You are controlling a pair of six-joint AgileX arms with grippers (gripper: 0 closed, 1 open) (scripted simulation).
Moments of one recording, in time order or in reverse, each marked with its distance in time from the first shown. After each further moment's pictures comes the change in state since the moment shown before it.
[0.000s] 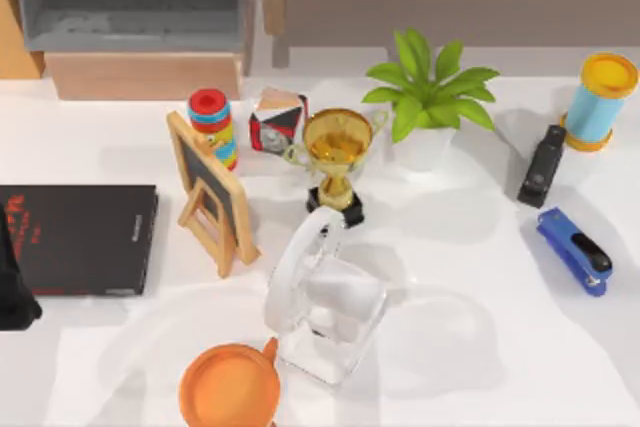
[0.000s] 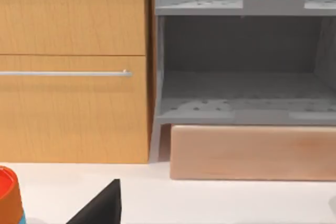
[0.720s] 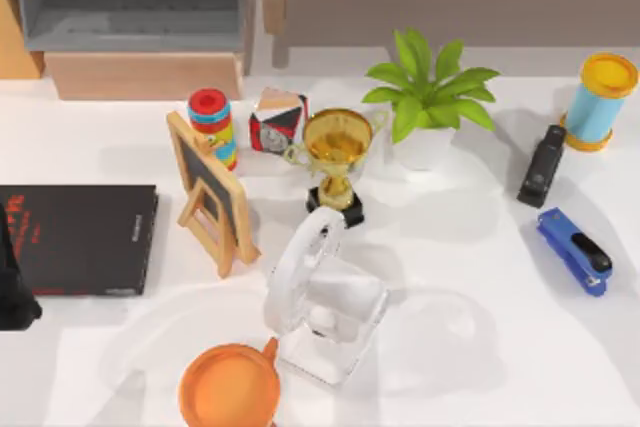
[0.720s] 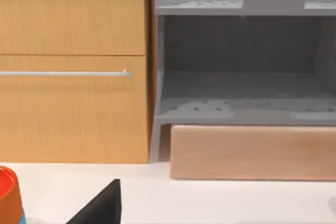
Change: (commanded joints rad) left arm 0.000 0.000 0.000 0.000 0.000 0.000; right arm -0.020 0.063 0.053 -0.037 -0.021 -0.011
